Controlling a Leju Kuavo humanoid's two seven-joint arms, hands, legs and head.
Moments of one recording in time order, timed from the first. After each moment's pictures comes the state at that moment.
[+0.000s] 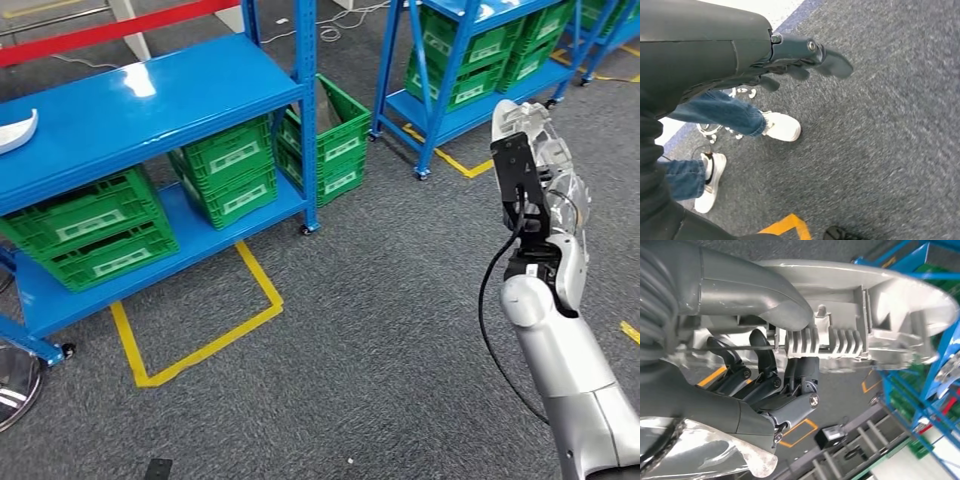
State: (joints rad) left arm -0.10 -0.16 1.03 -0.24 -1.15 0.51 -0.17; right arm -0.58 -0.21 0.29 -1.39 0.67 -0.42 0.46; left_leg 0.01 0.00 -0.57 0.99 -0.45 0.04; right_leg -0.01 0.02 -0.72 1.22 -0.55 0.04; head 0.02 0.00
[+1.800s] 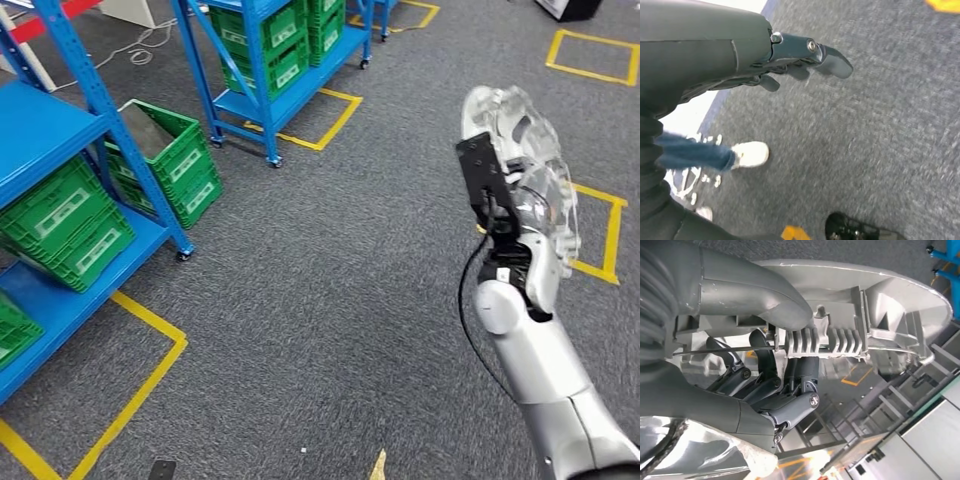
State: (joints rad) left arm -0.09 -0.15 1.05 -0.23 -1.14 0.47 -0.16; right arm -0.59 -0.11 0.35 -1.44 0.77 -0.41 0.46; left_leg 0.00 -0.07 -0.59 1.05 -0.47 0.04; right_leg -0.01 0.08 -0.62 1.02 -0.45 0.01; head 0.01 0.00
